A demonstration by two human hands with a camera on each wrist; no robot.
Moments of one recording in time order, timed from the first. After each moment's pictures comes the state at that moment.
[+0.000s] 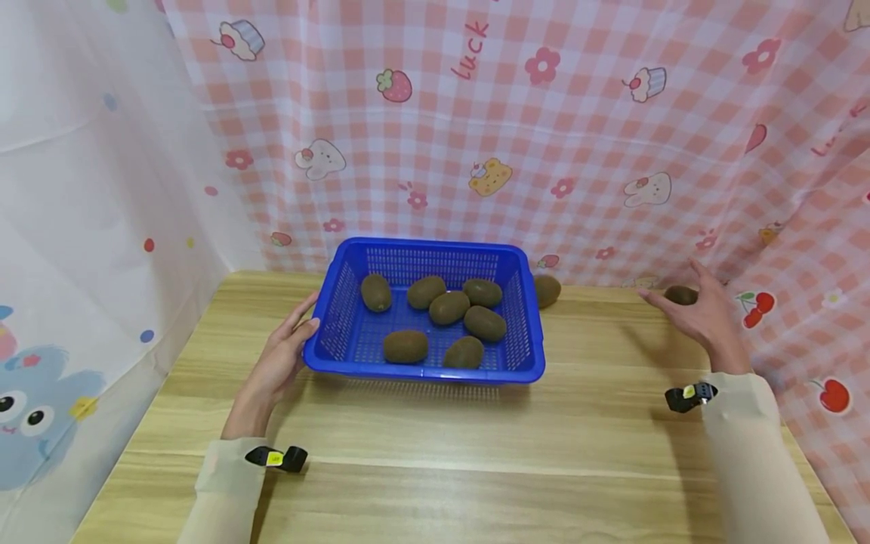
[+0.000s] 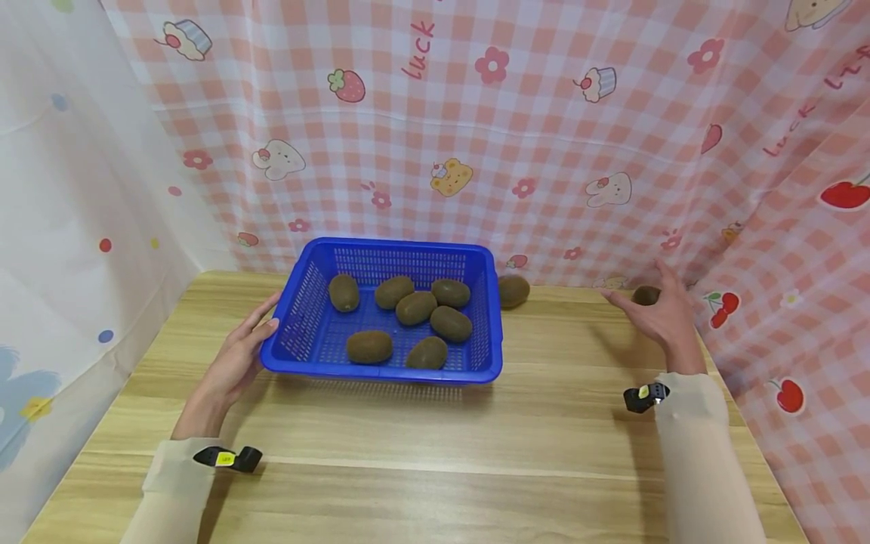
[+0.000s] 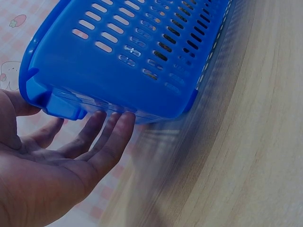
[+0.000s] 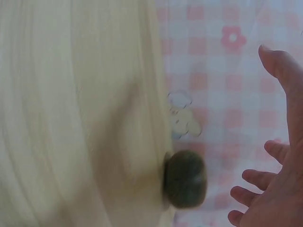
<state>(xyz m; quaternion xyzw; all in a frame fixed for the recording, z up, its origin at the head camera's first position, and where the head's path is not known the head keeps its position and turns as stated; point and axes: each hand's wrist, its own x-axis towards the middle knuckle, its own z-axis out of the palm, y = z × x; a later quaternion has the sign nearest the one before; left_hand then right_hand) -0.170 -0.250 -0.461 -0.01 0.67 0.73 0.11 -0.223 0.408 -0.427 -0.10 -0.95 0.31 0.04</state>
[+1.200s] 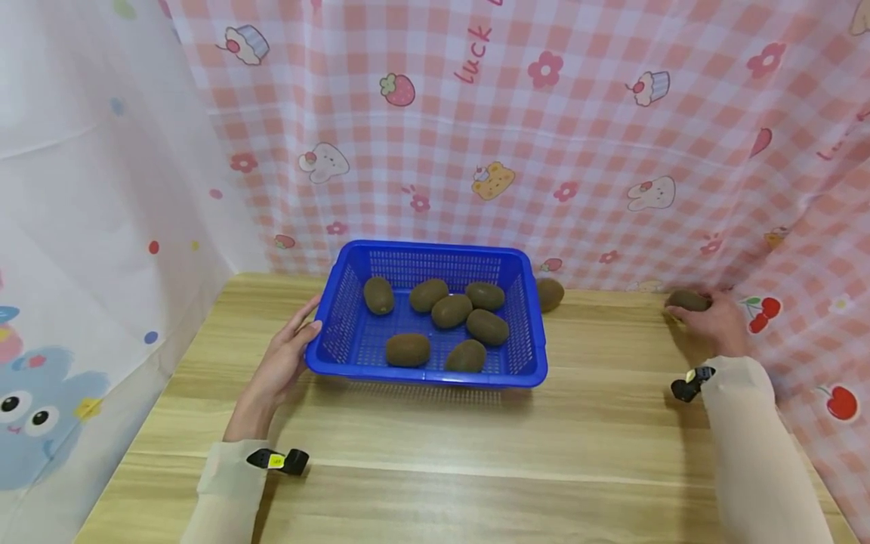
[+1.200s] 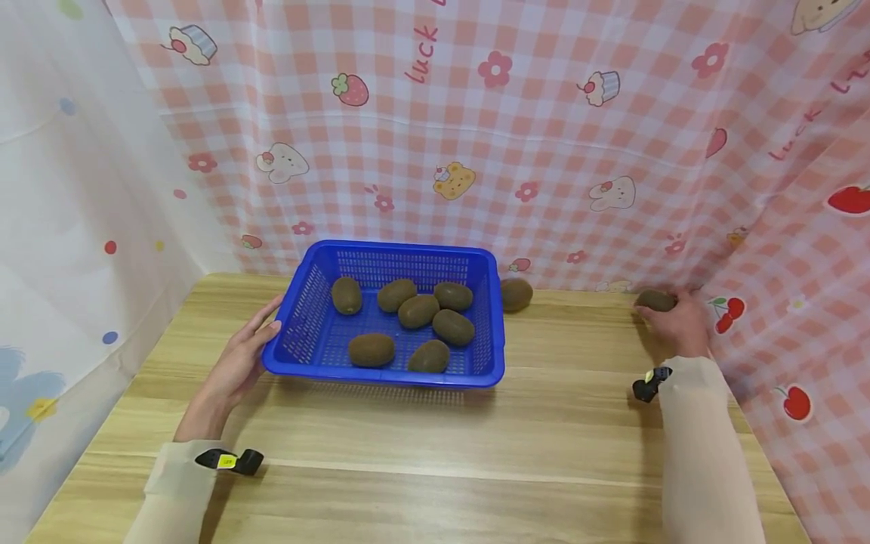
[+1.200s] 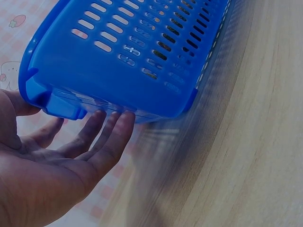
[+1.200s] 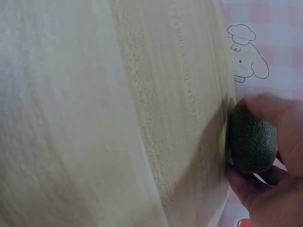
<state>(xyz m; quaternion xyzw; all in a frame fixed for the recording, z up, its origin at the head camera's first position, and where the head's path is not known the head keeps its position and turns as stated) -0.171 -0.249 -0.463 -0.01 0.67 0.74 0.10 -0.247 0.464 -0.466 -0.13 -0.95 0.27 0.01</state>
